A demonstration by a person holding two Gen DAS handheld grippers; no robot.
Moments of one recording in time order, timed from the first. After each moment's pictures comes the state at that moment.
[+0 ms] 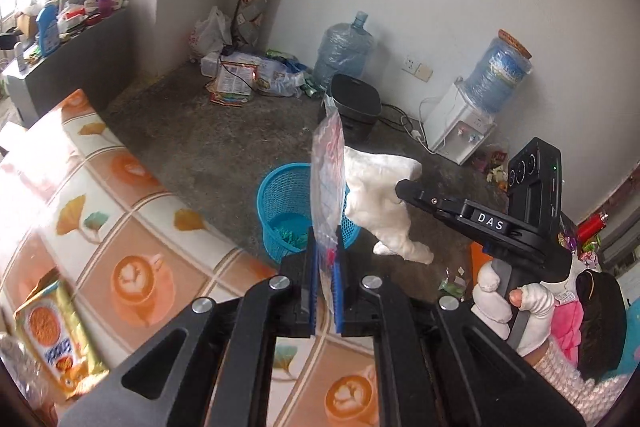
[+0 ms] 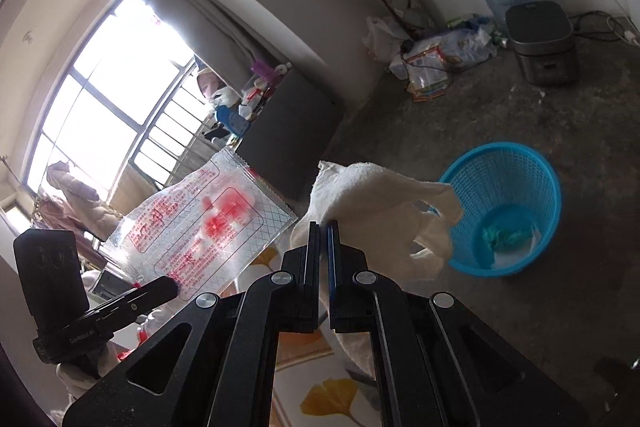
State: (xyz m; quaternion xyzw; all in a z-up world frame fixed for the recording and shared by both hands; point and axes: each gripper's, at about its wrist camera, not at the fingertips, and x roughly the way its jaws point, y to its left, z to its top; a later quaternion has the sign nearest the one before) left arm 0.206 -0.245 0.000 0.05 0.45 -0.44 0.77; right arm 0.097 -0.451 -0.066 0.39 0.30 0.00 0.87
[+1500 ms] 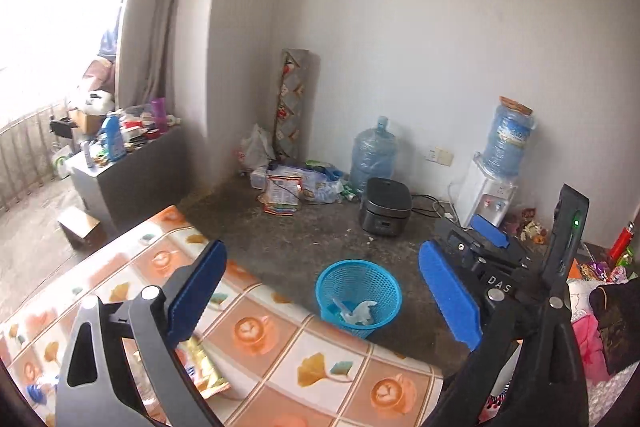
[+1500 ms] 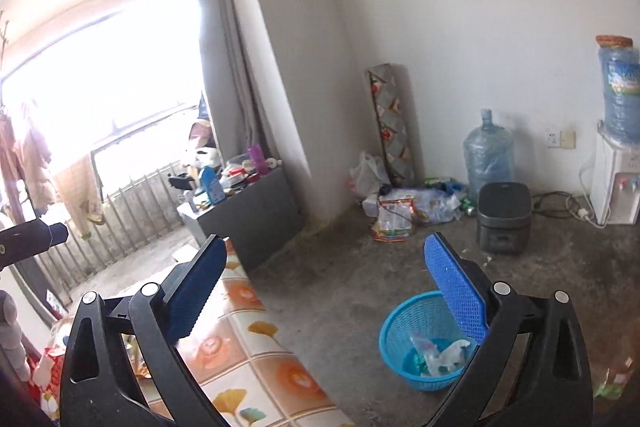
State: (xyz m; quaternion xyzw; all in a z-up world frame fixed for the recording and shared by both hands) left arm 0.135 -0.113 0.119 0.04 0.25 -0.37 0.89; right arm 0.057 -0.338 0.052 0.16 0.14 -0.11 0.97
